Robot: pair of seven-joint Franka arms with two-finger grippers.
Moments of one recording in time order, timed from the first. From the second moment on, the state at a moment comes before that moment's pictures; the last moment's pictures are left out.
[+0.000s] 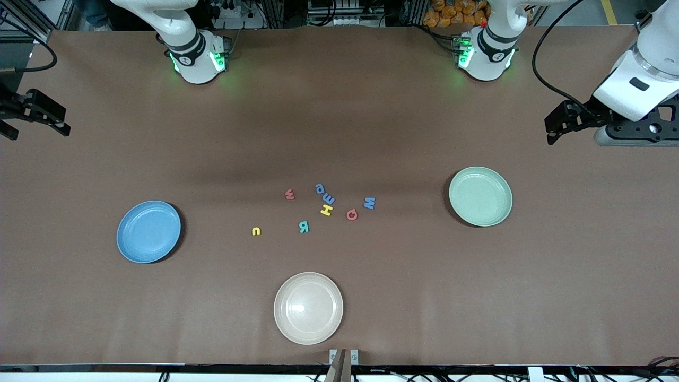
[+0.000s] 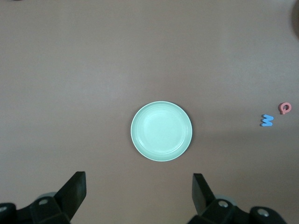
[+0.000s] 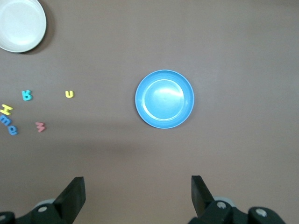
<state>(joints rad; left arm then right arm) -0.09 -0.01 -0.09 -1.58 0.06 1.62 -0.12 -0.03 -0.05 0.01 -1.55 0.01 1.56 -0.09</state>
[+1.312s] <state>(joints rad) -0.13 0.13 -0.12 -1.60 0.05 1.61 -0.12 -0.03 -0.04 0.00 -1.55 0.03 1.55 -0.08</state>
